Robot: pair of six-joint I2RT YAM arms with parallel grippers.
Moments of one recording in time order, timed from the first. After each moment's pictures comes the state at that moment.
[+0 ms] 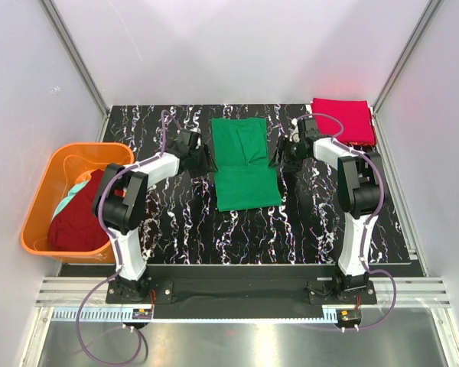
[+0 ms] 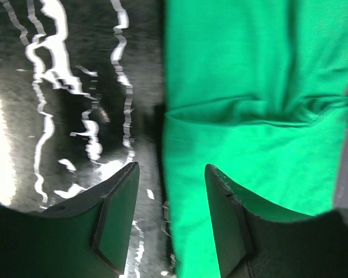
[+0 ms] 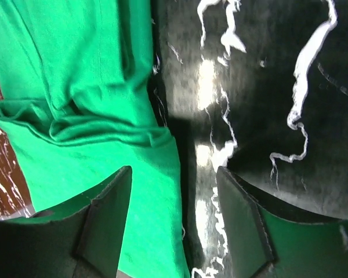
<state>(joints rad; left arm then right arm) -0.36 1.90 1.23 -0.21 0.15 -0.61 0.19 2.08 1.44 -0.39 -0.37 0.38</state>
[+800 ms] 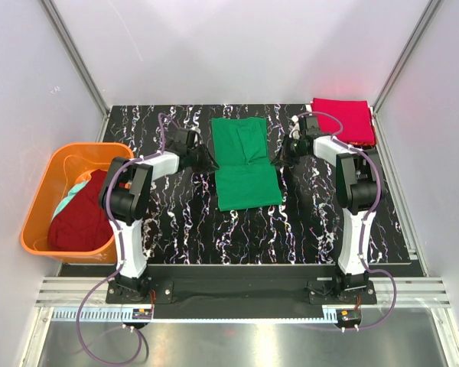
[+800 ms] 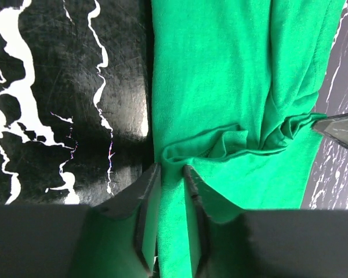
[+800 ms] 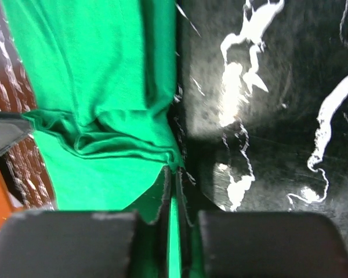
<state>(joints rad) -0.30 2.02 1.27 -0.08 0.32 -0.70 0.17 2.15 1.50 -0.33 -0.49 0.42</state>
